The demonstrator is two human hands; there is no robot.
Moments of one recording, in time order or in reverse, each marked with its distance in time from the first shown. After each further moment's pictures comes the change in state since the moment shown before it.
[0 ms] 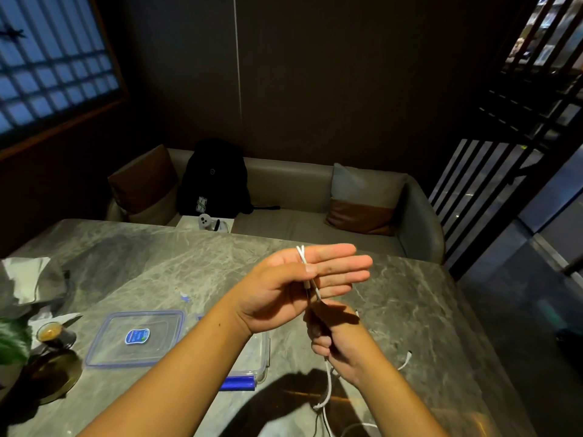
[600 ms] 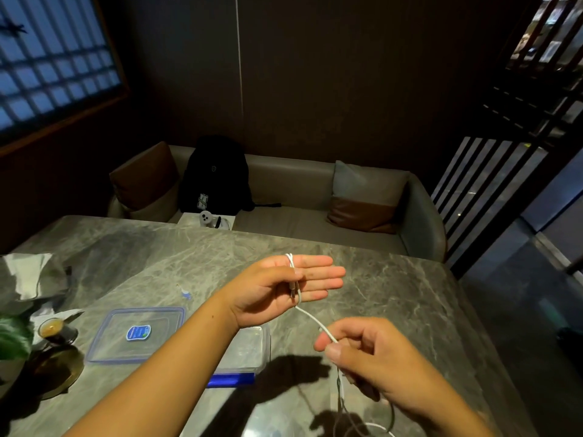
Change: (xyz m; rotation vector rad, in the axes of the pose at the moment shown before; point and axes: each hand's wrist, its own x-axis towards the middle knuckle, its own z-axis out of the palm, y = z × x) left_hand -0.007 -0.008 -0.034 0.011 0.208 -0.160; right_hand -0.081 -0.053 -0.010 -0.521 -0.249 -0.130
